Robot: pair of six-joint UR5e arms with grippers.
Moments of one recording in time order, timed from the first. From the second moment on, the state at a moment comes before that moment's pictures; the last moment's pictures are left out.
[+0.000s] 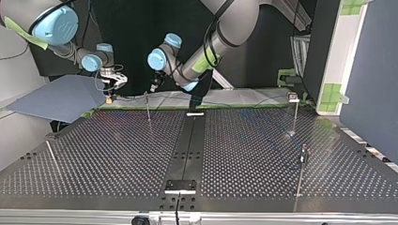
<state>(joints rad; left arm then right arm) -0.78 -2.71 -1.09 -2.84 -1.80 -1.58 1.60 -0.43 1.52 -0.95 1.32 1.71</state>
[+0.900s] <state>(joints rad) -0.81 -2.71 -1.12 -2.65 -1.88 -1.65 1.60 -0.43 1.51 -0.96 1.32 1.73</state>
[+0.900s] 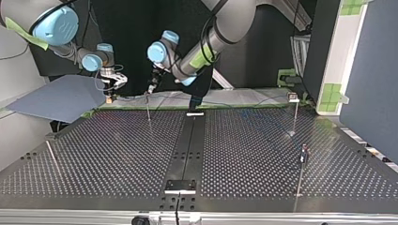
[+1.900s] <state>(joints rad) -0.81 -2.69 -1.14 -2.70 -1.89 -1.62 1.60 -0.43 1.52 -0.96 1.32 1.73</state>
